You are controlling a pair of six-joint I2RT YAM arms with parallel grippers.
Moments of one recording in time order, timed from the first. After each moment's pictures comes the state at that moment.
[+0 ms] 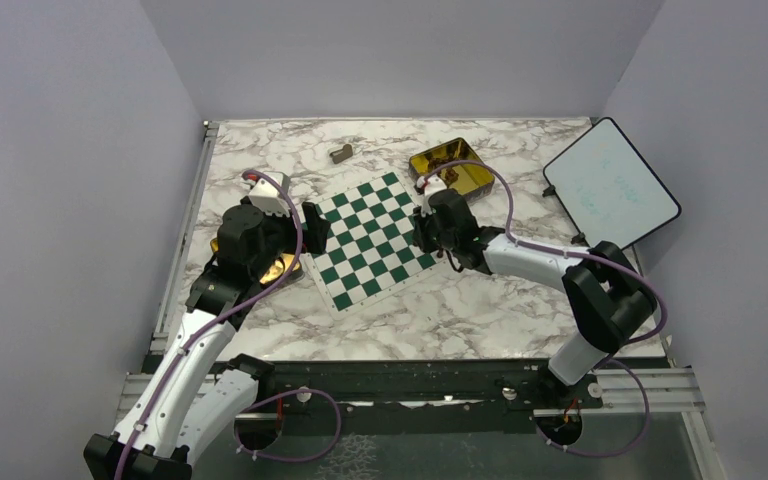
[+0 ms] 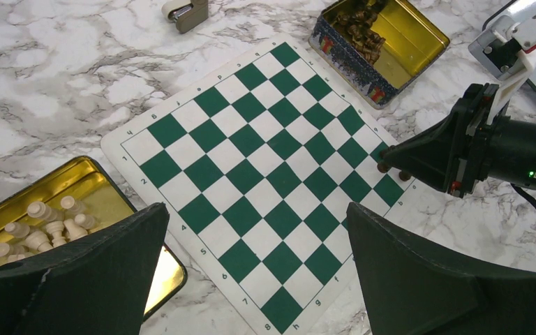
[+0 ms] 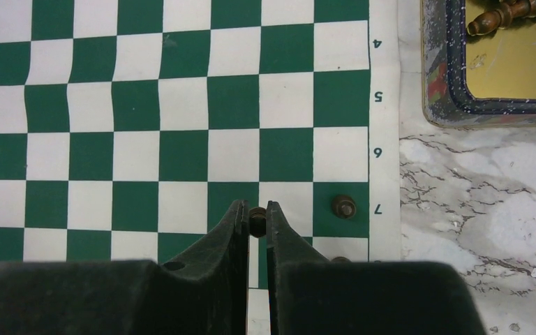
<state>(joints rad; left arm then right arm) -0.34 0.77 0.77 -0.30 0.03 -0.22 0.68 1.64 0.94 0.08 0.08 0.19</state>
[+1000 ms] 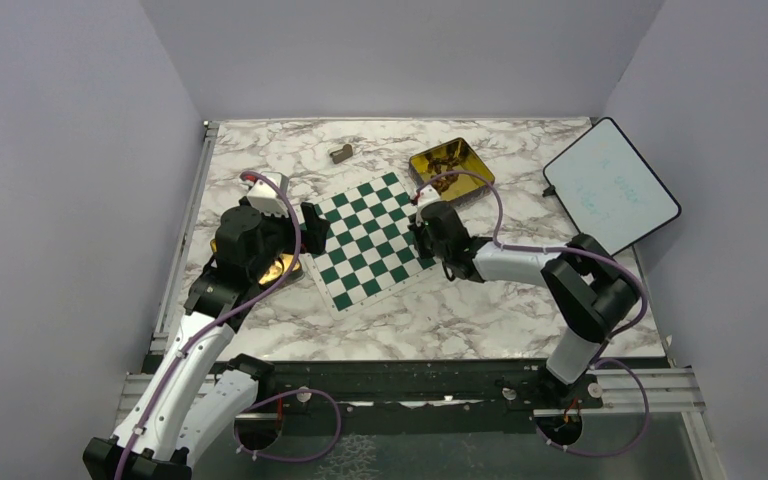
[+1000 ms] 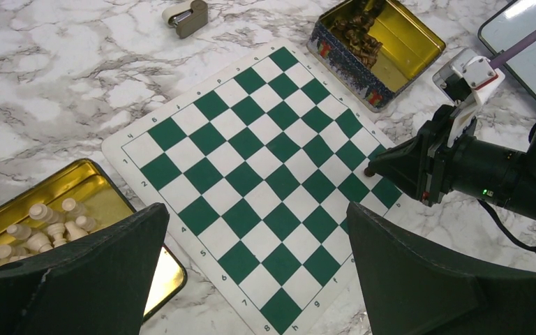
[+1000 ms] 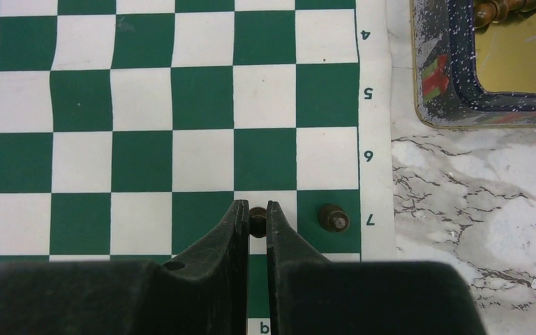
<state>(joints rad) -0.34 0.76 0.77 -0.30 0.03 -0.22 0.72 1.72 0.88 0.24 0.19 0.13</state>
